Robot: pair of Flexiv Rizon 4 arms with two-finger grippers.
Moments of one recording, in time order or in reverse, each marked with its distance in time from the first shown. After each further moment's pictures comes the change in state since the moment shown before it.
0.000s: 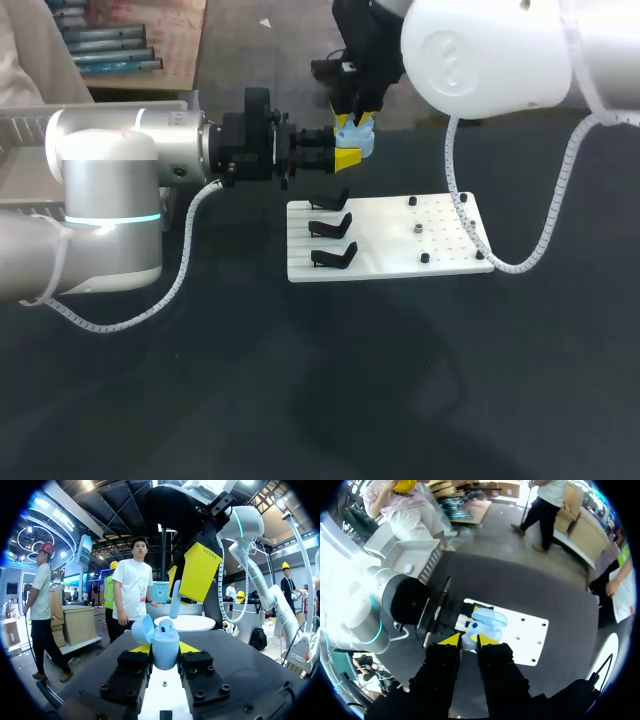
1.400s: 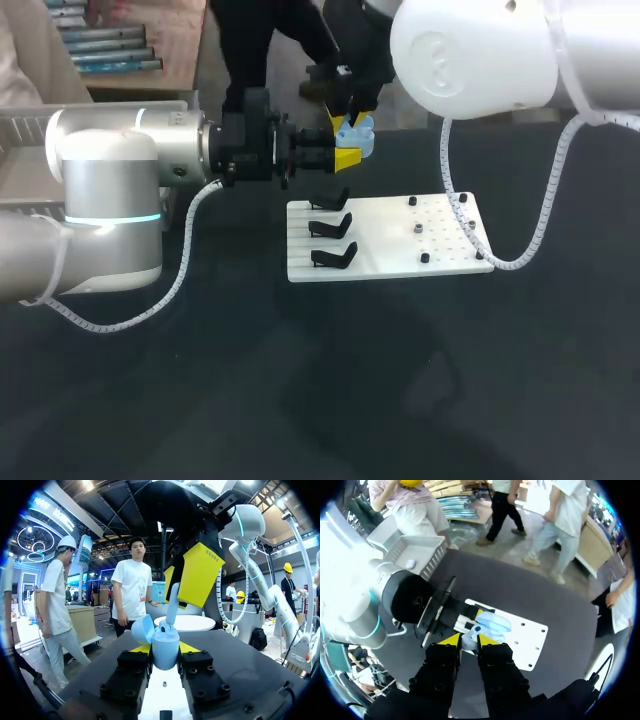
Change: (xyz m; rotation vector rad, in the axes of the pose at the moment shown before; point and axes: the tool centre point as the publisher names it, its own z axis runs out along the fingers) left arm 0.000 0.000 0.000 0.000 0.000 0.000; right arm -0.002 0.003 0.004 0.009 0.004 -0.069
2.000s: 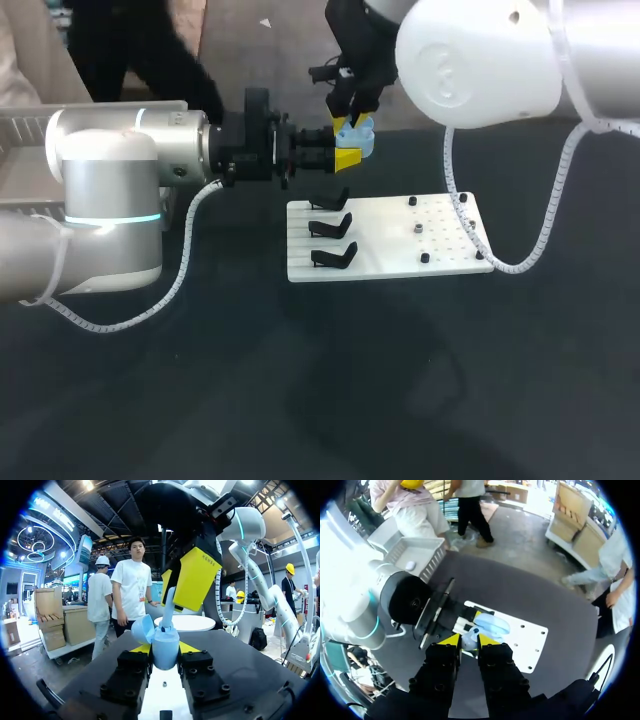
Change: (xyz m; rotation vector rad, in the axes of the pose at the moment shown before) left arm 0.000 0.000 0.000 0.000 0.000 0.000; right arm -0.001 -0.004 0.004 -0.002 -0.022 -0.002
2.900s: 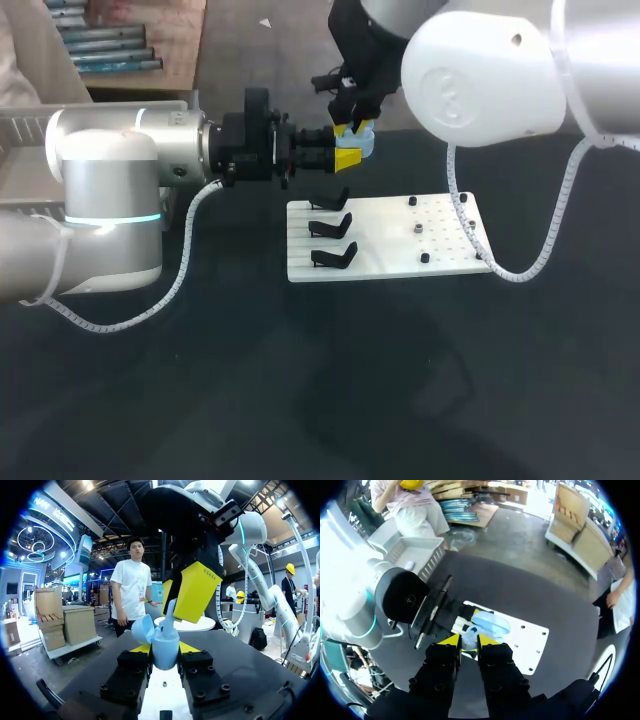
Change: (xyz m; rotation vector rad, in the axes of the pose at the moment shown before) left arm 0.000 0.000 0.000 0.000 0.000 0.000; right arm 0.004 -0.003 0.008 0.001 -0.014 -0.003
